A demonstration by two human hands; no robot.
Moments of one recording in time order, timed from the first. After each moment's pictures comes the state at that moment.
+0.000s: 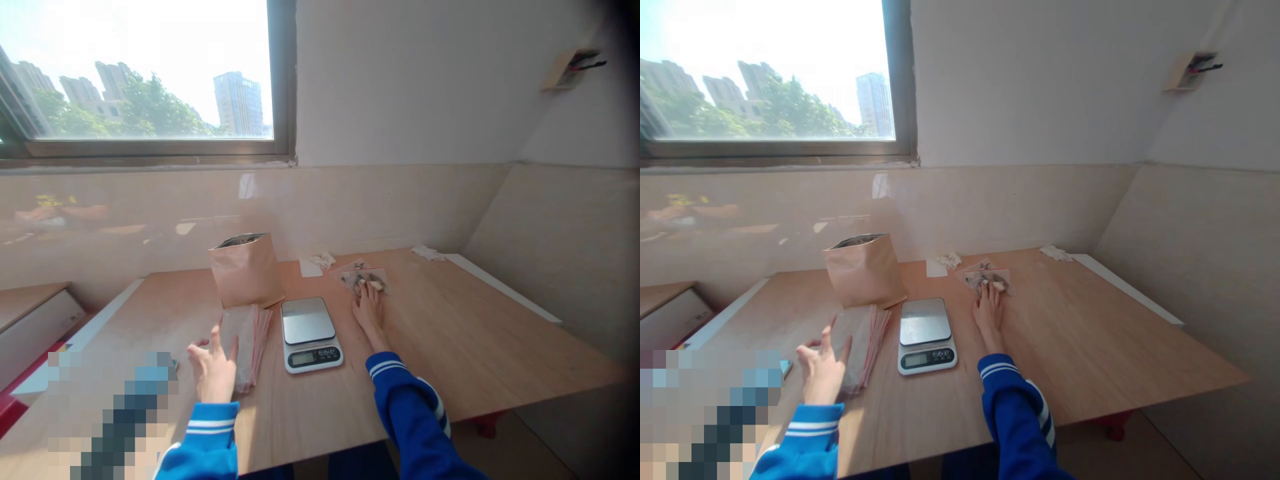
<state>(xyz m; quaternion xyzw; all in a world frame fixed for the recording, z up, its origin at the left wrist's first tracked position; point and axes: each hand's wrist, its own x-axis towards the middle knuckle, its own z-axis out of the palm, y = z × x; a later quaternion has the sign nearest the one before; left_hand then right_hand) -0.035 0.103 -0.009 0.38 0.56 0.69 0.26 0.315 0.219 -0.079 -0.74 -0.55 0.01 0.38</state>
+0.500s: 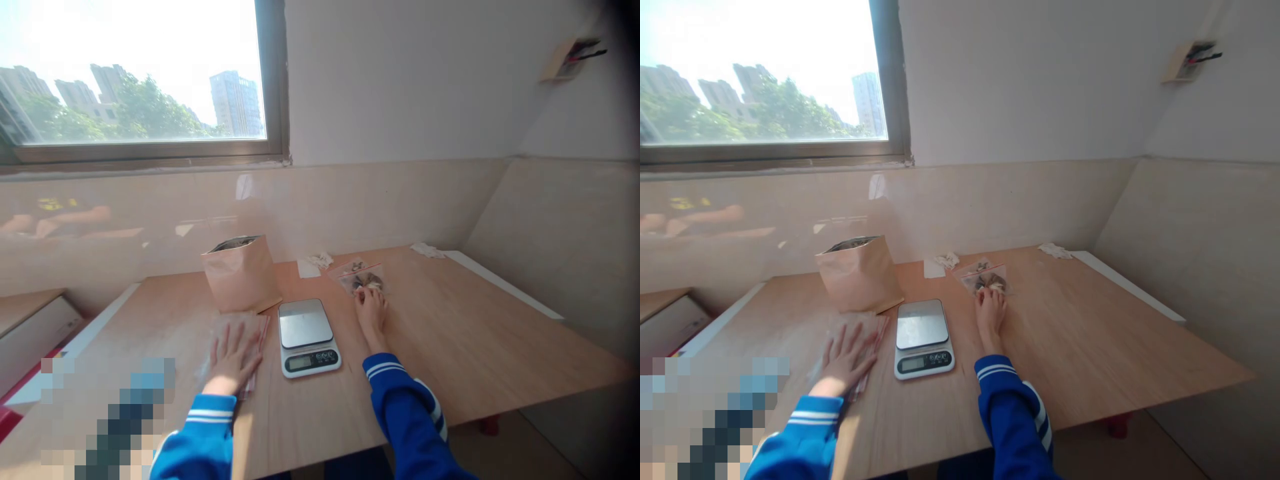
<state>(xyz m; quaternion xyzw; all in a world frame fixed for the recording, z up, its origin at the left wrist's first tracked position) -0.042 0.123 -0.019 0.74 0.67 0.05 0.00 0.325 0.223 -0.091 -0.77 -0.53 -0.11 0.34</state>
